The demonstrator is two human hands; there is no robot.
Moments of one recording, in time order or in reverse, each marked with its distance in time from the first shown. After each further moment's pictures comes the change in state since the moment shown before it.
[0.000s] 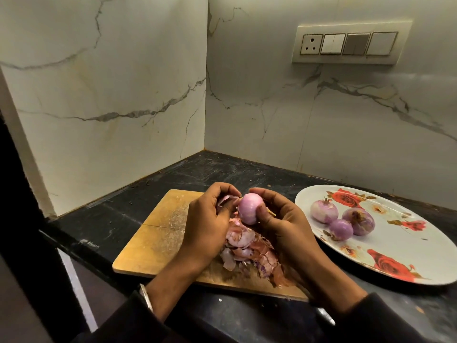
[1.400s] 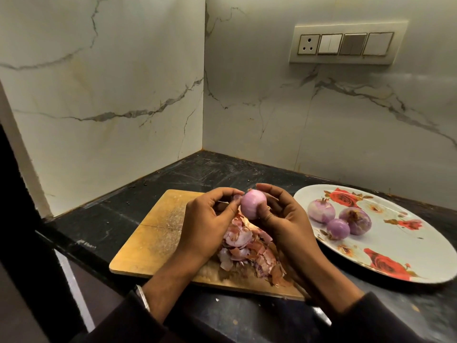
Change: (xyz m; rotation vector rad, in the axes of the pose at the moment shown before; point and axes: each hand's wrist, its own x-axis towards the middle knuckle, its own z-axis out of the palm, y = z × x) left_hand 0.000 0.000 0.001 0.002 -0.032 0.005; right_hand -0.001 -0.002 -0.002 -0.046 0.070 -0.075
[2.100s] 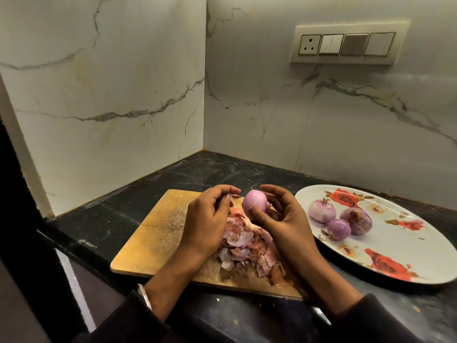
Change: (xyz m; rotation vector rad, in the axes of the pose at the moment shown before) left_hand 0.004 -0.007 0.001 0.048 -0.006 -0.061; right_hand -0.002 0.001 0.003 -0.139 0.046 -0.061
